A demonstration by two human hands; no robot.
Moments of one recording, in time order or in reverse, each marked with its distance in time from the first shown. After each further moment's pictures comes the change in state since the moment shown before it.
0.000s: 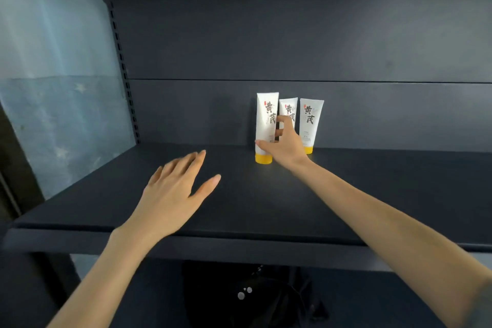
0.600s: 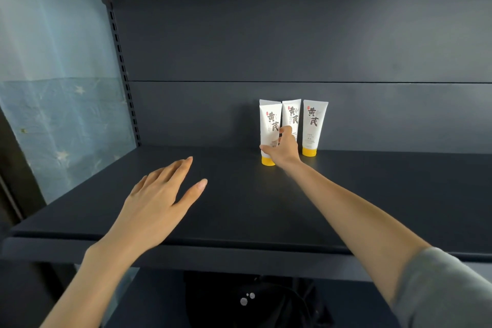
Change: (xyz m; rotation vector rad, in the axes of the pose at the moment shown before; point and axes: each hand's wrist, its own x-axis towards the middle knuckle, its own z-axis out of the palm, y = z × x) left_hand -0.007 -0.012 -0.011 -0.045 0.004 -0.071; right_hand 0.047 0.039 0.028 -0.075 0.072 0.173
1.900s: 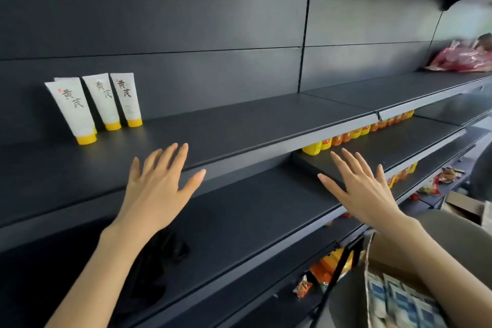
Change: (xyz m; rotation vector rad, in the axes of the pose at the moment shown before) left_hand -0.076 0.241 0.075 0.017 -0.065 0.514; right_hand -0.363 0.137 -0.381 -1.085 0.218 0.340
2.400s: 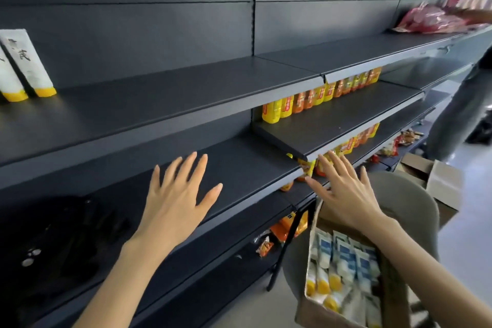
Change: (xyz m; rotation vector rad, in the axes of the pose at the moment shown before) left_hand -0.028 0.163 0.075 0.046 -0.075 0.232; right_hand -0.040 0.138 0.036 0.013 -0.104 0.060
